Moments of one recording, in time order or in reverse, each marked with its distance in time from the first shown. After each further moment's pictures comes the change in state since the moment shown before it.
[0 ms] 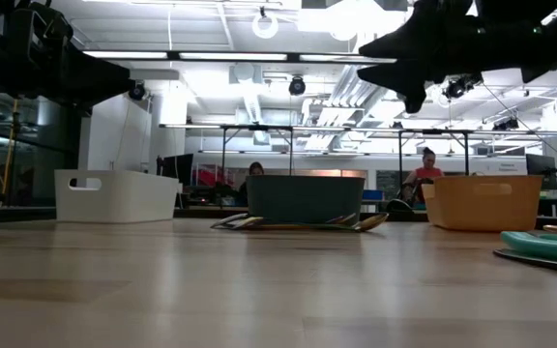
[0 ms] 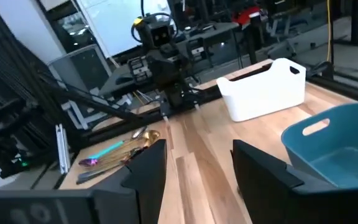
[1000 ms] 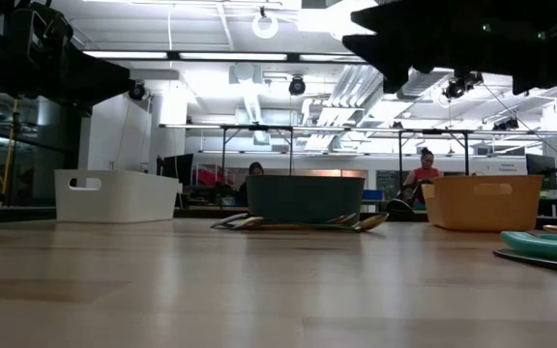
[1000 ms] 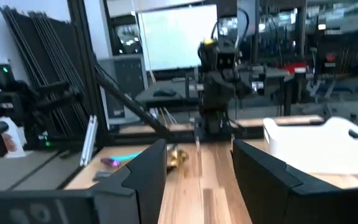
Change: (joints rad) left arm 0.000 0.000 0.000 0.000 0.000 0.000; right arm 0.153 0.286 0.000 0.466 -0.007 -0.256
